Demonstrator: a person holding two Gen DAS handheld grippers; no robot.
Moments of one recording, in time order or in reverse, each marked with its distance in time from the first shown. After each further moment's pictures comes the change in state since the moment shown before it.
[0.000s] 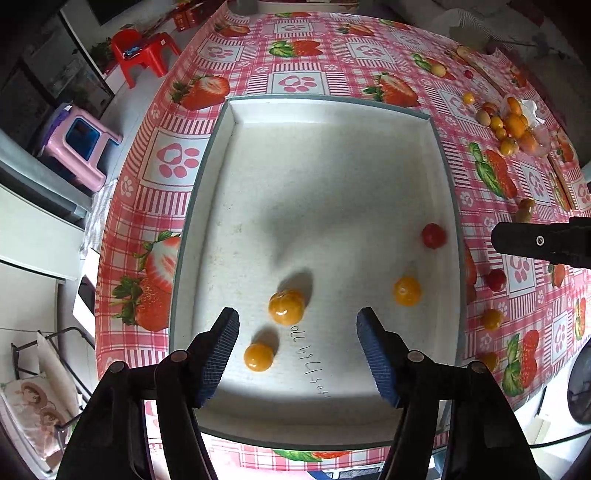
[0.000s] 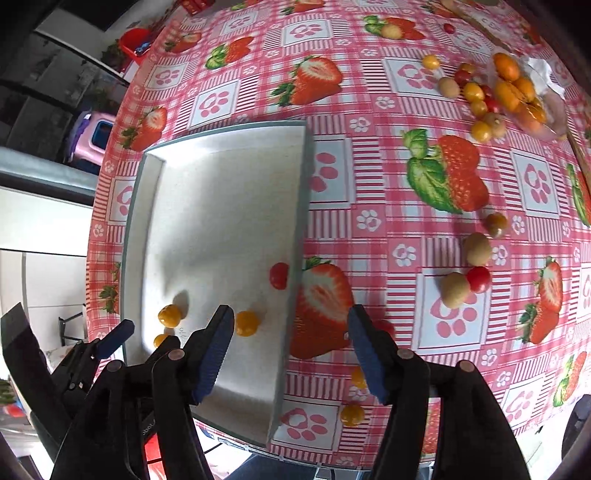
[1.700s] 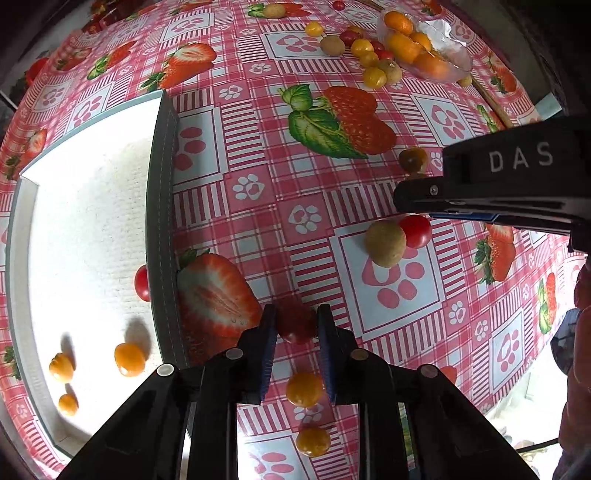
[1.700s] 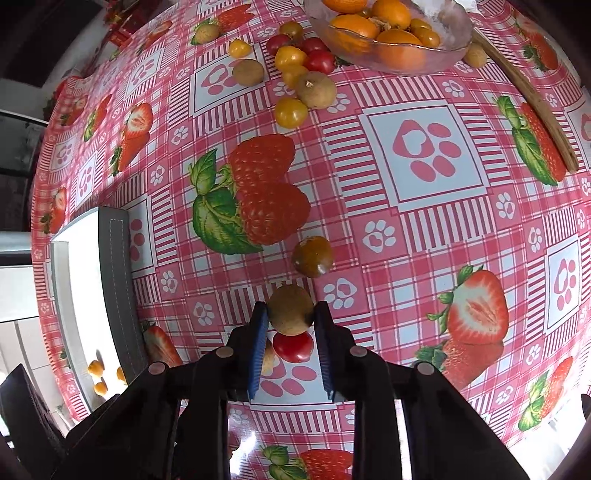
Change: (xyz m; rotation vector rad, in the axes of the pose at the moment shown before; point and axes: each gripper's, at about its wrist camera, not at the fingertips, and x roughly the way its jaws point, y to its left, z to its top) left arm 0.048 -0.169 0.021 0.164 0.123 -0.175; right arm 0.015 -0.148 0.037 0.209 0.018 -0.034
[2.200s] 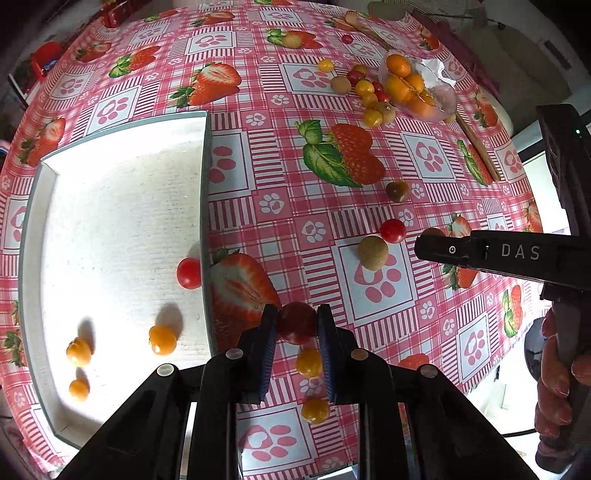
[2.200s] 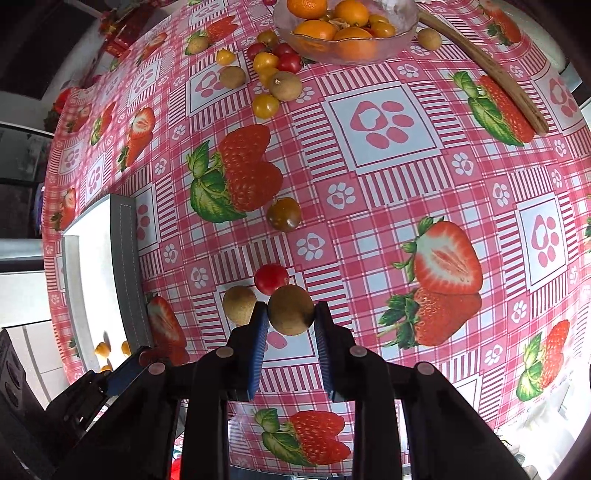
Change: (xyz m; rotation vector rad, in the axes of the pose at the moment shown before) left arm -0.046 0.037 -0.007 -0.038 -0.058 -0.082; right arm -0.026 -0.019 -0.030 0.039 -0.009 0.020
